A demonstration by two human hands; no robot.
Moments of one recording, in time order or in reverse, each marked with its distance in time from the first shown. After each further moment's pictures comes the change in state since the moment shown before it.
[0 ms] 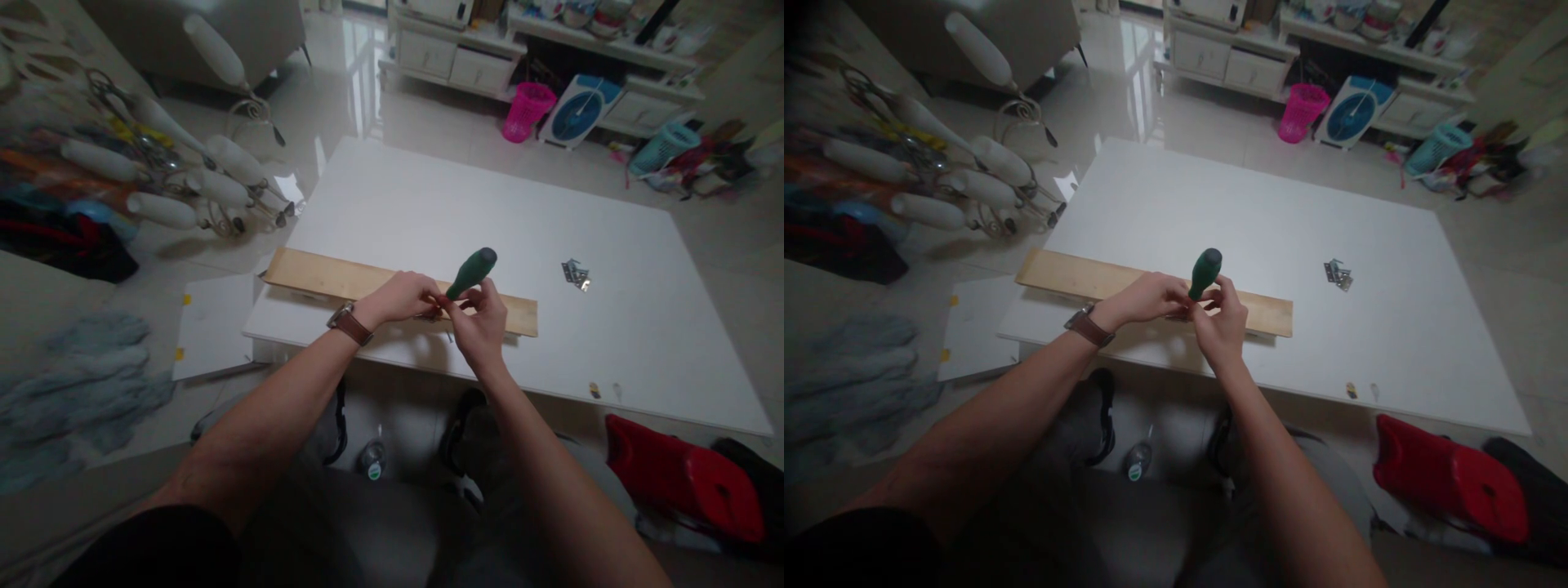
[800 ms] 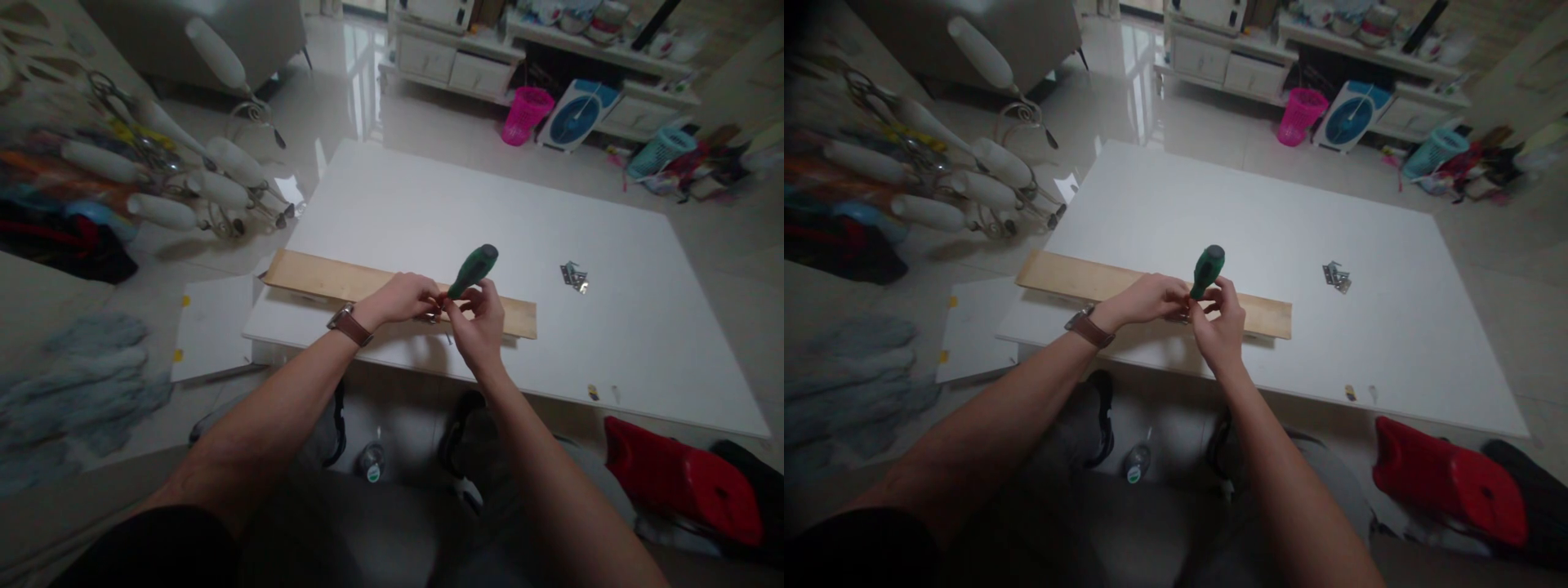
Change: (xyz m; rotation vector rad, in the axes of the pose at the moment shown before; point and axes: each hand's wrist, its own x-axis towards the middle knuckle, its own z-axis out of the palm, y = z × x) left_hand 0.000 -0.002 0.000 -0.027 0.017 0.023; right_hand -0.001 0.001 0.001 0.041 -0.019 -0.033
